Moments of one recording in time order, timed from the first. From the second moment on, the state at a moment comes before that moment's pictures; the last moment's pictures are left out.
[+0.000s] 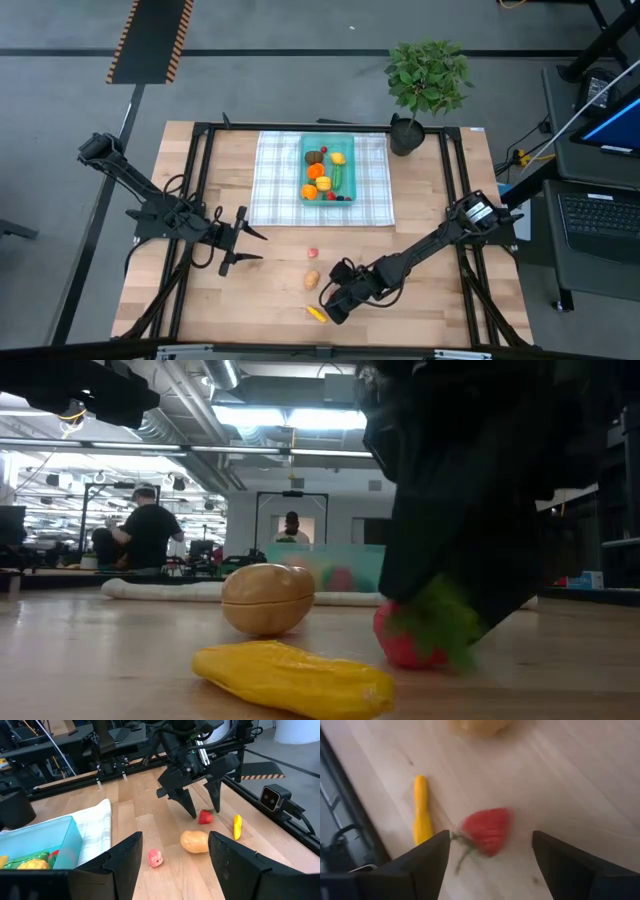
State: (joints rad) left arm -0.61 0.82 0.30 0.25 -0.43 0.06; right arm 0.54 2.04 1.29 -0.25 0.11 1.27
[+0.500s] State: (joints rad) left arm -0.61 0.82 0.30 0.24 -0.43 0.05; right arm 0.54 2.07 1.29 -0.23 0.15 1.28
